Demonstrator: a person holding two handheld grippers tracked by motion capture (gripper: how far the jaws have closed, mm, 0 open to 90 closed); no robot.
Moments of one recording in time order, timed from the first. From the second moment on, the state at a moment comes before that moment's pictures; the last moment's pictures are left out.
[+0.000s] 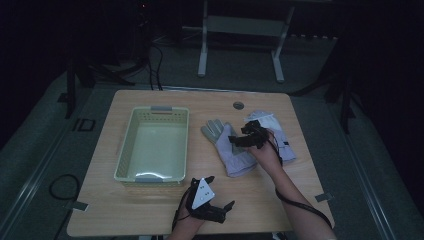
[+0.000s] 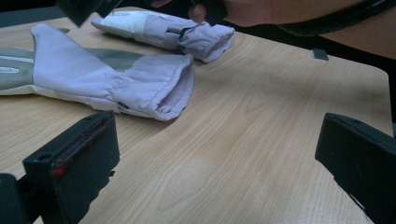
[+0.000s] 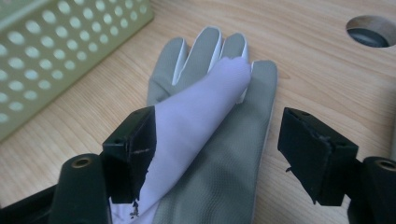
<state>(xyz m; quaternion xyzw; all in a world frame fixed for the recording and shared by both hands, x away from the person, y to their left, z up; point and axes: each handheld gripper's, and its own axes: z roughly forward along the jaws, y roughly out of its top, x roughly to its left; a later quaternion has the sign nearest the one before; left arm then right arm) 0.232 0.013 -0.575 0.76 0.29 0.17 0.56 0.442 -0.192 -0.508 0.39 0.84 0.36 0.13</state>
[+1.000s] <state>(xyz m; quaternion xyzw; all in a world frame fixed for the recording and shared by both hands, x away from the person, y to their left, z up) 0.233 0.014 -0.575 0.76 0.29 0.17 0.56 0.445 -0.185 -0.524 0.41 0.83 0.36 0.08</state>
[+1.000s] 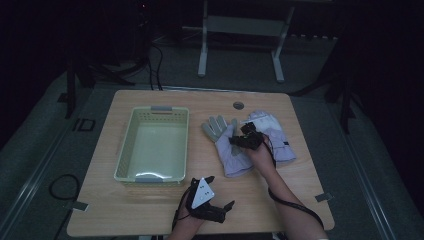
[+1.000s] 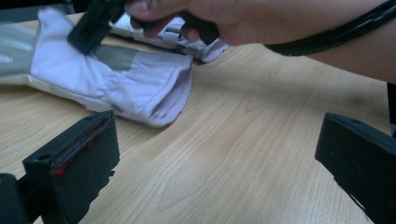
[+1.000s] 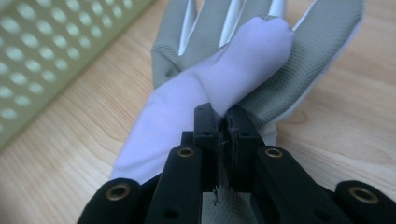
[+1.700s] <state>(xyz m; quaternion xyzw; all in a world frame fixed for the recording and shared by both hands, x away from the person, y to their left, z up) 0.232 0.013 -0.575 0.76 0.29 0.17 0.56 0.376 -0.208 -0.472 0.47 0.76 0.44 0.12</state>
